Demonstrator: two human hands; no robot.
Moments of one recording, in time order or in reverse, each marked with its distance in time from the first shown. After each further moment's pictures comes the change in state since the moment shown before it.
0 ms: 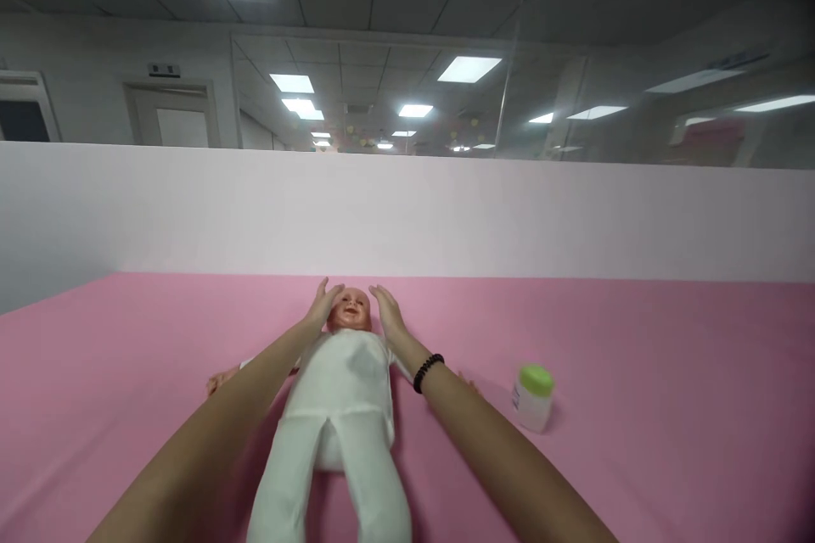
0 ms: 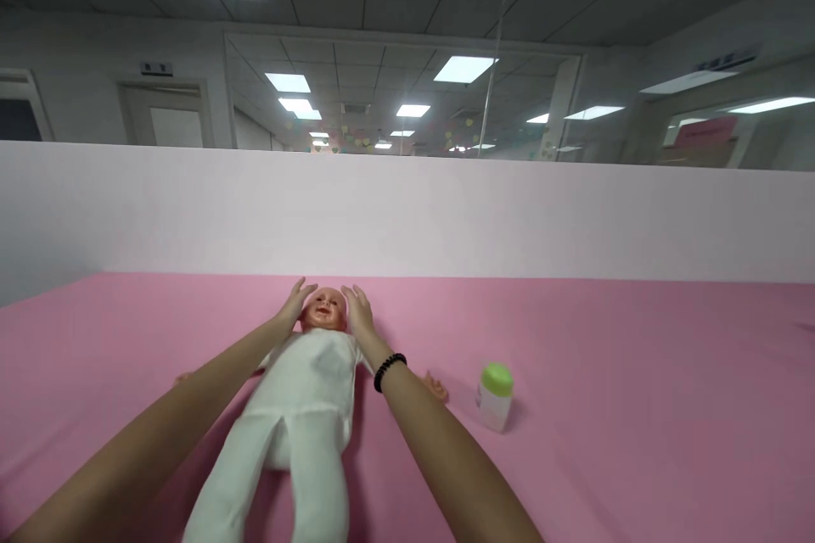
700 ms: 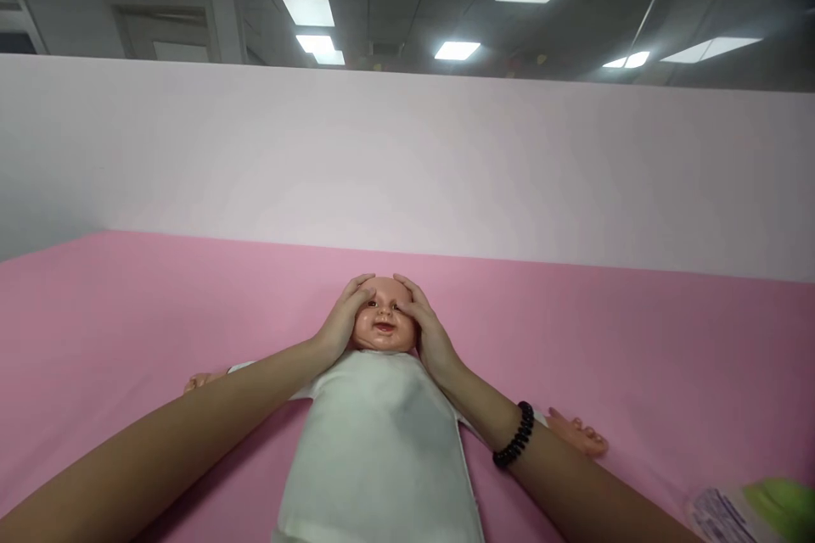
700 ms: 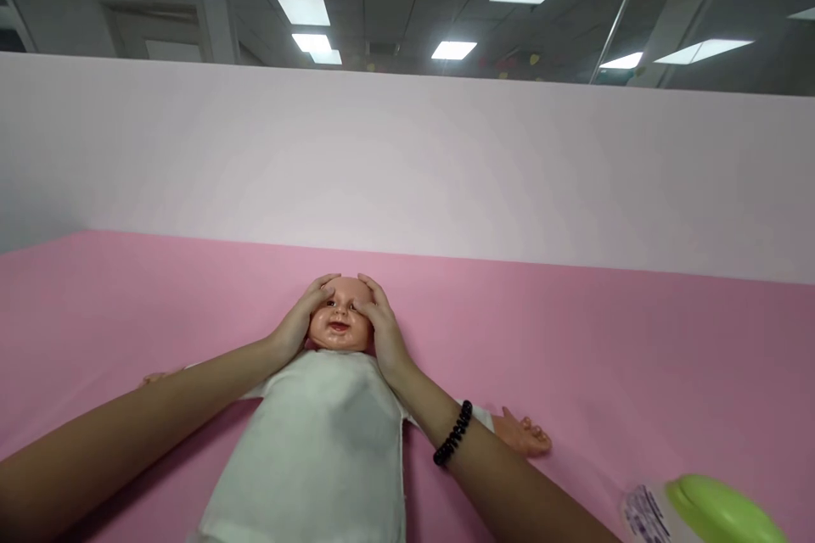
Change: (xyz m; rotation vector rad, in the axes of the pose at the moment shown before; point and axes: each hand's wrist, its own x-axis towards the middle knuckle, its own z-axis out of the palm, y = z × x) left_hand 0.027 -0.043 -0.003 -0.114 -0.200 -0.061; right_hand 0.026 0.046 0.005 0.234 -0.268 0.025
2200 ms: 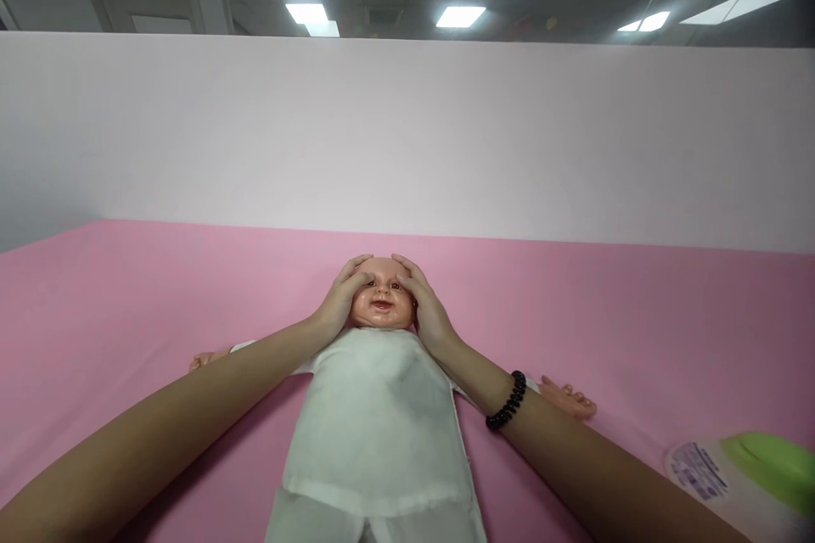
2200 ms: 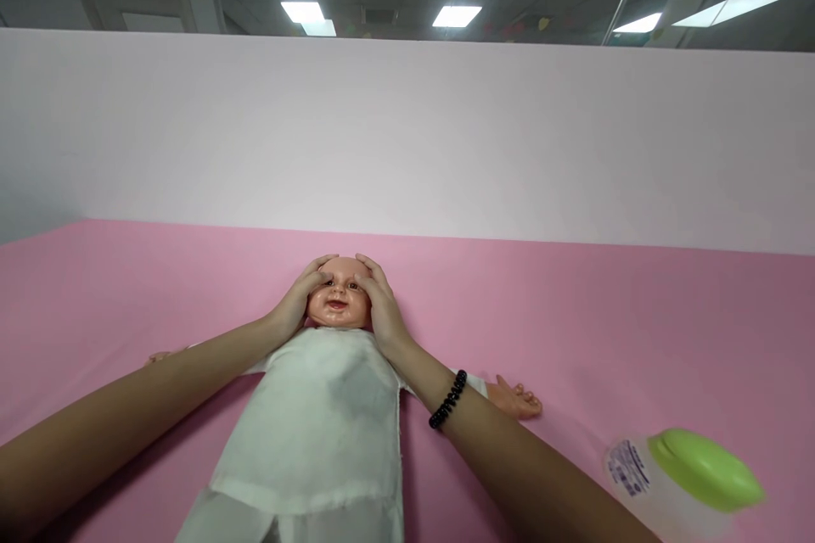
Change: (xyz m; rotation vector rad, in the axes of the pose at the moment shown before) left_hand -0.003 0.004 -0.002 0.050 -0.034 -0.027; right_hand -0.007 -0.012 0.006 0.004 0.016 0.017
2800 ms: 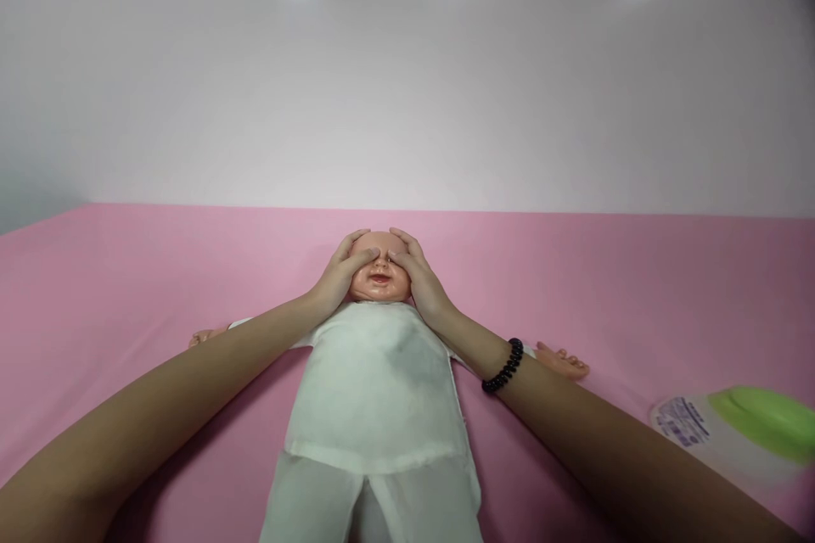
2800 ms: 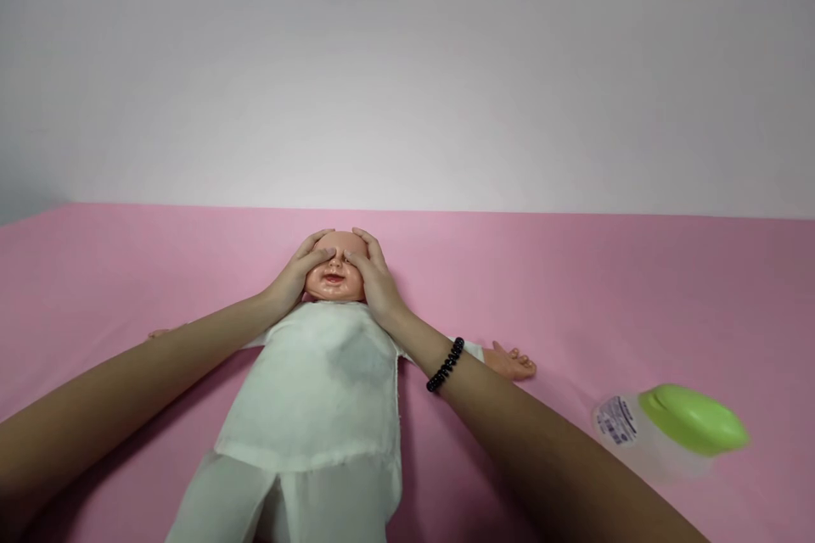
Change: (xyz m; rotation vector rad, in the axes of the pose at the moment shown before) left_hand -0.001 -0.005 0.000 0.015 -0.058 -0.002; right_hand -0.004 -0.003 0.004 -0.051 0.004 0.020
